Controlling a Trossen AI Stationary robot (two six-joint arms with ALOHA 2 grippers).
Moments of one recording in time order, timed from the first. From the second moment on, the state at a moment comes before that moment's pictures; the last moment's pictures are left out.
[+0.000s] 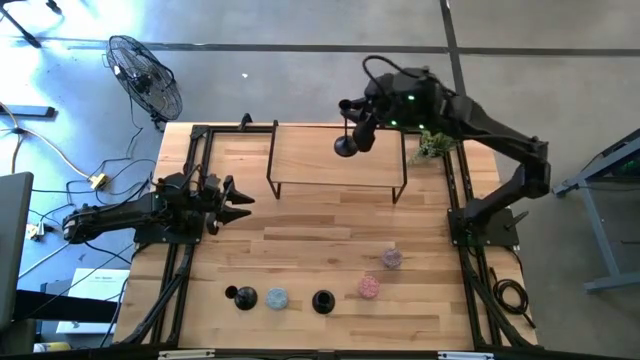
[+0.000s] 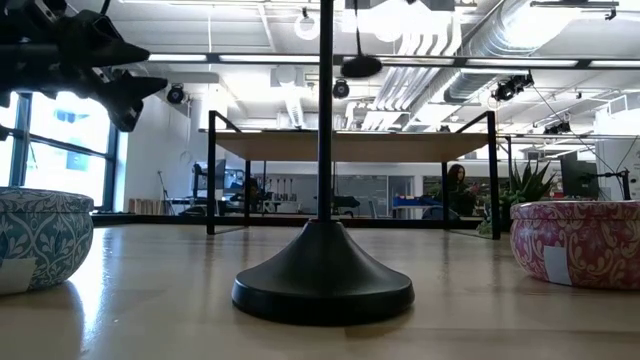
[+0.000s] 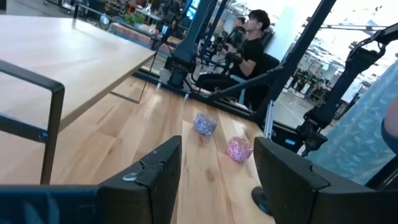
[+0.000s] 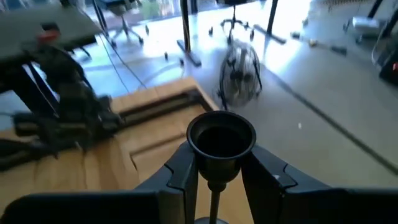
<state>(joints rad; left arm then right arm) 0.23 0.10 0.09 0.04 0.31 -0.40 -0.34 1.50 1.78 -0.67 0.08 0.09</state>
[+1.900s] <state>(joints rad) 0.23 0.10 0.09 0.02 0.29 -0.40 -0.49 1.55 1.30 -0.04 -0.07 -0.03</state>
